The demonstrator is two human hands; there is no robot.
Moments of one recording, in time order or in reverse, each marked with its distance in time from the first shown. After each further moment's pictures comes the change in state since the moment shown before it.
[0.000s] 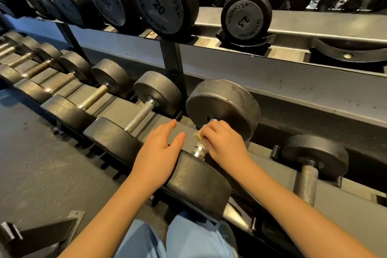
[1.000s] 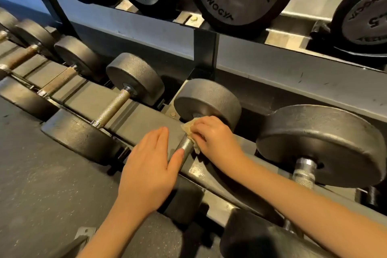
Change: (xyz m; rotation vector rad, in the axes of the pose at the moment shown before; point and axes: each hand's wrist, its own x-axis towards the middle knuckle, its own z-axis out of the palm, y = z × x) left_hand 0.112 -0.157 -0.091 0.451 -0.086 0.048; right_hand 0.161 -0.063 0.143 0.089 -0.168 0.092
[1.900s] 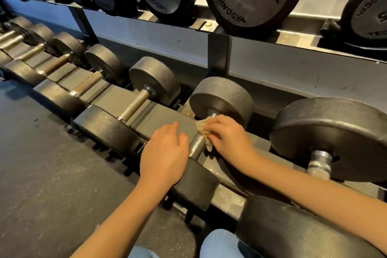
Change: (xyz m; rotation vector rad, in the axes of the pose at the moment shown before) left_hand 0.003 0.003 -0.003 -0.165 0.068 -0.204; right_hand -0.013 -0.001 0.010 0.086 0.059 -0.045
